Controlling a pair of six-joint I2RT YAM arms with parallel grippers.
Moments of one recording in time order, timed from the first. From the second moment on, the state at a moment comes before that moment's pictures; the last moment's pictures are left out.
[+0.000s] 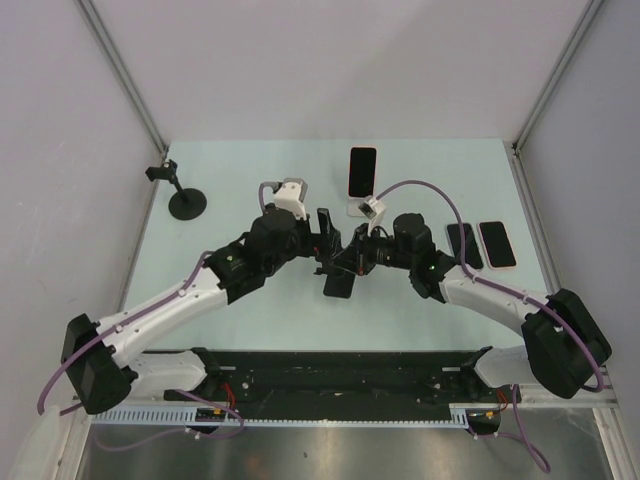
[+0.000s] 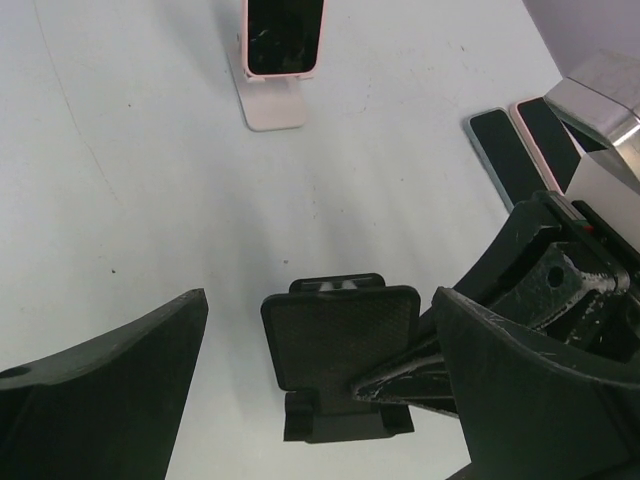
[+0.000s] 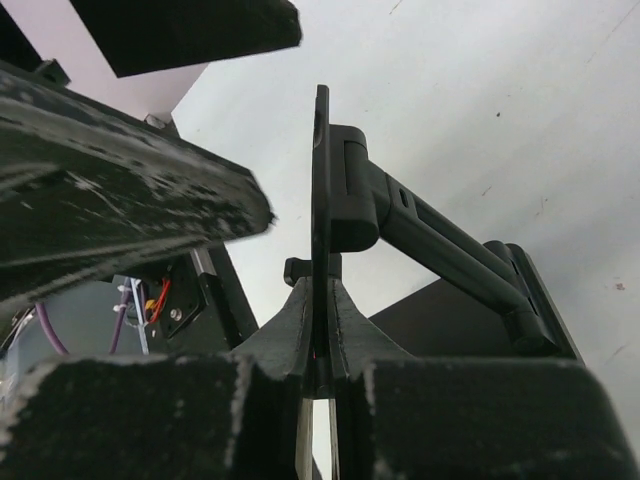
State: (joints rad) left arm -0.84 1.17 0.97 -0.21 -0.29 -0.48; right arm 0.66 1.33 0.73 0.33 -0.52 0.46
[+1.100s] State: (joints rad) left arm -0.85 1.29 0.97 -0.20 -0.32 -0.56; right arm 0.68 1.33 0.70 0.37 -0.49 0.47
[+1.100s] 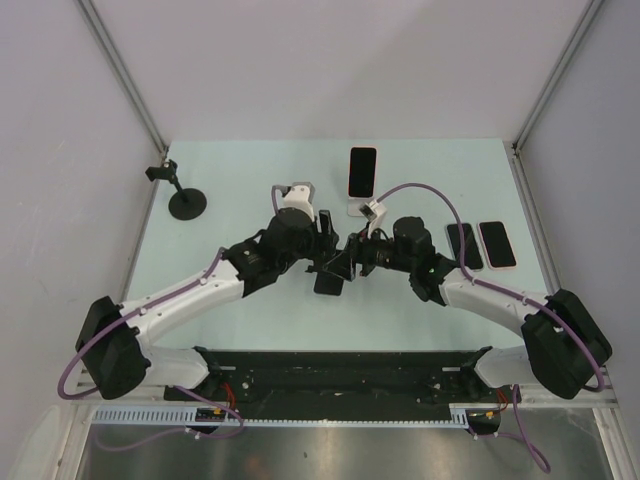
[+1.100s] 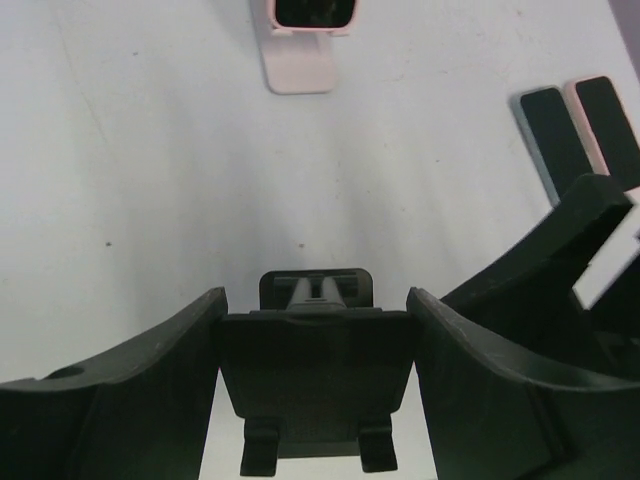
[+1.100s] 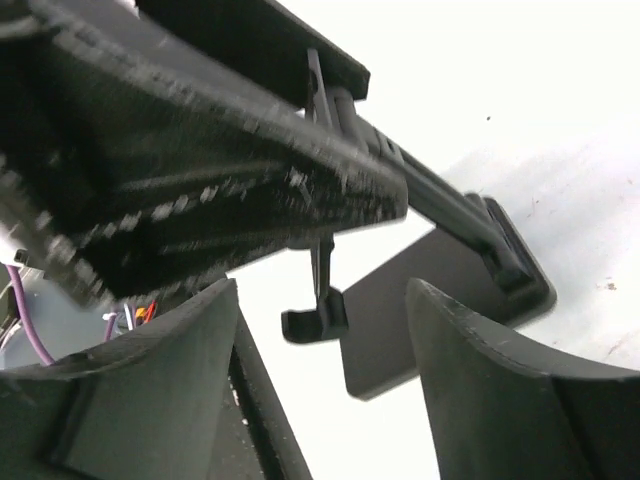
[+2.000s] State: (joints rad) left arm -0.09 1.75 1.41 -0.21 -0.13 0.02; right arm 0.58 1.18 0.65 0.21 -0.42 0.31
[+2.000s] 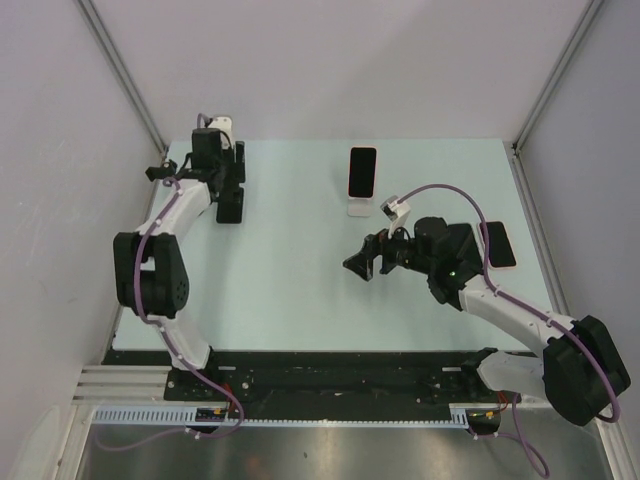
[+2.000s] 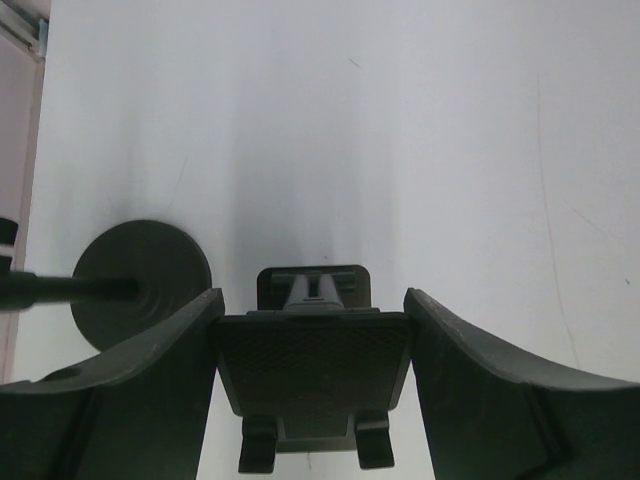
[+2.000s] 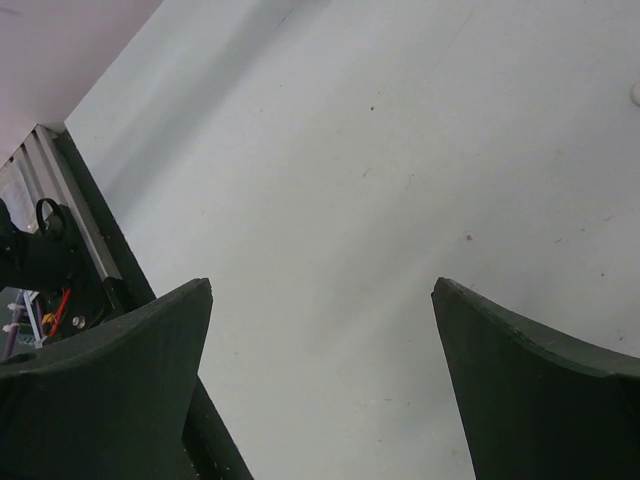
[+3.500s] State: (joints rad) left arm 0.06 1.82 1.39 -0.06 0.08 0.09; right arm 0.49 1.08 0.64 0.13 -0.37 0.28
